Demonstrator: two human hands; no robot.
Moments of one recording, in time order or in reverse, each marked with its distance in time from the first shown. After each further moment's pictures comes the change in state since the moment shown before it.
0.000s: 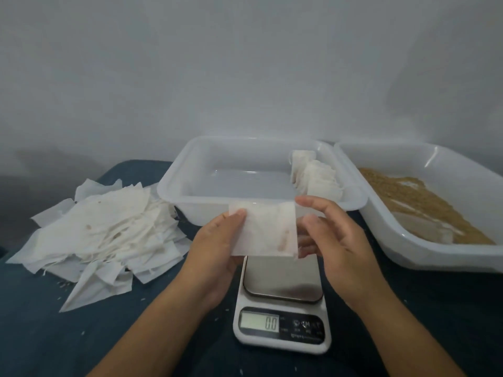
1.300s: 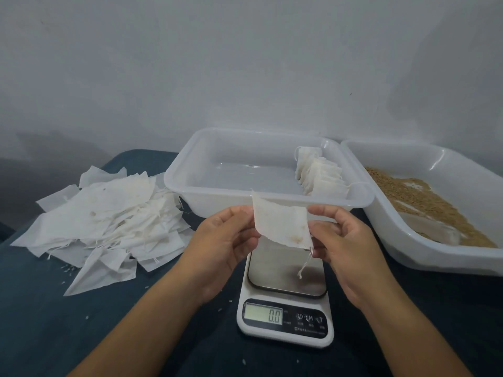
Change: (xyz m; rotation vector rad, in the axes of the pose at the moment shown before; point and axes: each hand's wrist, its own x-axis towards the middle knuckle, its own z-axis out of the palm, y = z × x) left_hand -0.007 0.007 -0.009 -0.013 -0.099 -0.041; right_hand 0.007 0.010 -0.001 0.081 0.148 0.331
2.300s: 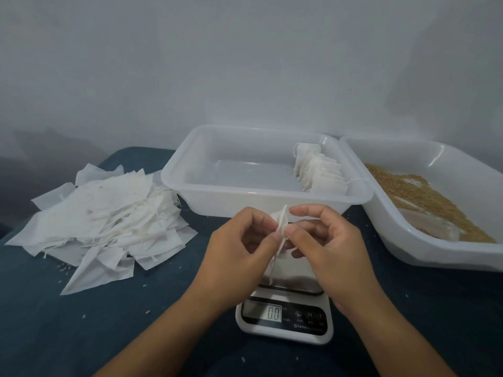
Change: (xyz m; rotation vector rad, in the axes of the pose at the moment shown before) left_hand -0.016 -0.021 0.011 0.726 0.008 0.437; right_hand -0.020 -0.002 0.018 -0.105 -0.086 -0.253
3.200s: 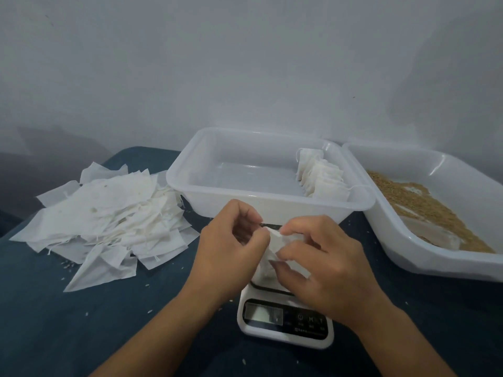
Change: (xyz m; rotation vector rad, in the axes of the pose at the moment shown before) left_hand 0.006 0.002 -0.008 0.051 0.162 -0.047; right_hand 0.002 0.001 -0.007 -0.855 -0.060 -0.943
